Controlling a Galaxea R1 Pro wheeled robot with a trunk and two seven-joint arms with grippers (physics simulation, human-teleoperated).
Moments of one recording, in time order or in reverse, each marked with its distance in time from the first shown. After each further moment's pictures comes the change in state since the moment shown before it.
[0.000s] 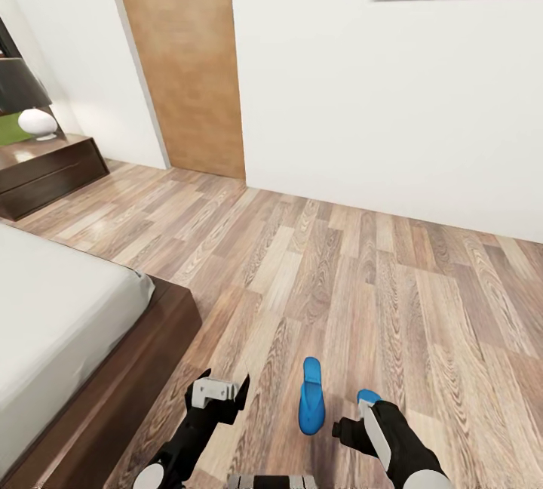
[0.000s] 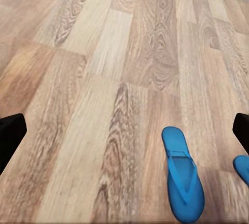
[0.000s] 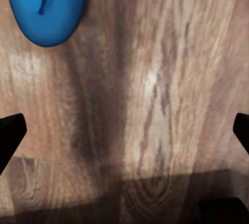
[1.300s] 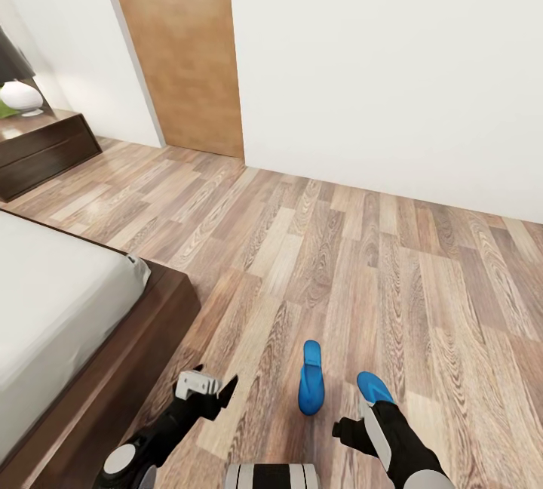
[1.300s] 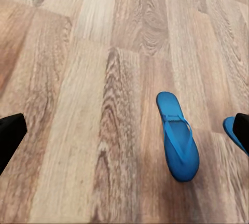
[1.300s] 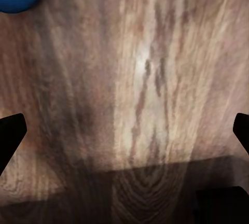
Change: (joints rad) left arm -0.040 0.085 0.094 -0.017 0.047 0.104 -0.219; right arm 0.000 -0.002 0.000 0.000 0.001 -0.001 0.004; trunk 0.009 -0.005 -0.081
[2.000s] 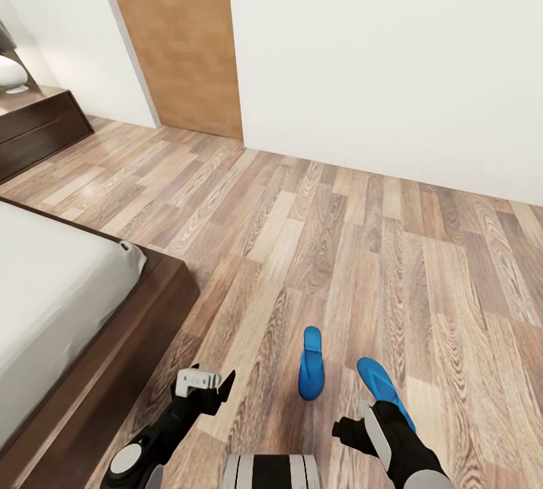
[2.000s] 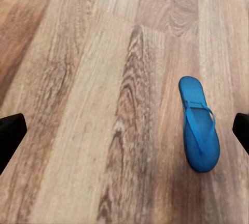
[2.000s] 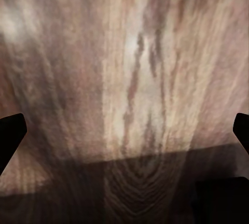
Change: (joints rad) left arm -0.001 -0.029 -0.004 0.004 0.004 -0.001 0.107; right arm 0.000 0.000 0.000 0.000 0.000 -0.001 0.002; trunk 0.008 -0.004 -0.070
